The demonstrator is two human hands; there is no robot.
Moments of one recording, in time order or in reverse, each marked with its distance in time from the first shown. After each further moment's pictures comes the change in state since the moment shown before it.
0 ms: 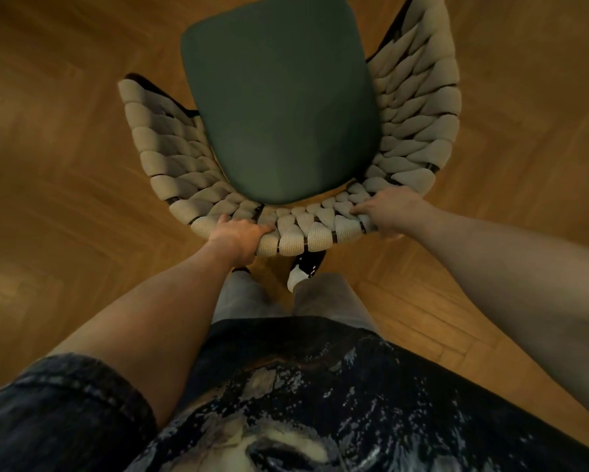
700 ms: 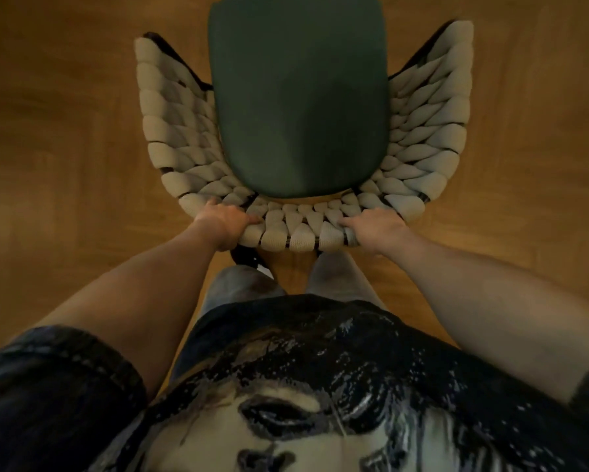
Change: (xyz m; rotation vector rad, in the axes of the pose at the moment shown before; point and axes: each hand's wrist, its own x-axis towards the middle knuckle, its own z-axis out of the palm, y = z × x) left_hand 0.029 -0.090 -0.059 0.534 -0.022 0.231; right_hand -0.009 -0.109 0.001 0.526 -0.011 0.286
